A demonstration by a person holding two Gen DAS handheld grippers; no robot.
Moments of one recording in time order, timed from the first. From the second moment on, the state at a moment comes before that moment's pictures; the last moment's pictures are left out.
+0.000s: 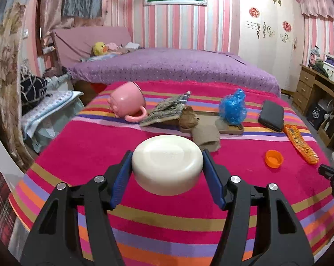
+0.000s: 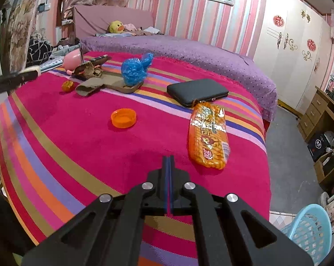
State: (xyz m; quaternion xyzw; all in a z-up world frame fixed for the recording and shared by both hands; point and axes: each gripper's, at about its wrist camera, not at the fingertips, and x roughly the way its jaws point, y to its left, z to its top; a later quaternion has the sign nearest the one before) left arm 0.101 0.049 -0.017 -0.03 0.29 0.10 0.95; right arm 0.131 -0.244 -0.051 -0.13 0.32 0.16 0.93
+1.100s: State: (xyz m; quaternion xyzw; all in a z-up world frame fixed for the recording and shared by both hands) left arm 0.098 -0.048 -0.015 0.02 0.27 0.05 0.96; right arm 0.097 -0.313 -0.025 -0.10 0.30 0.15 0.94
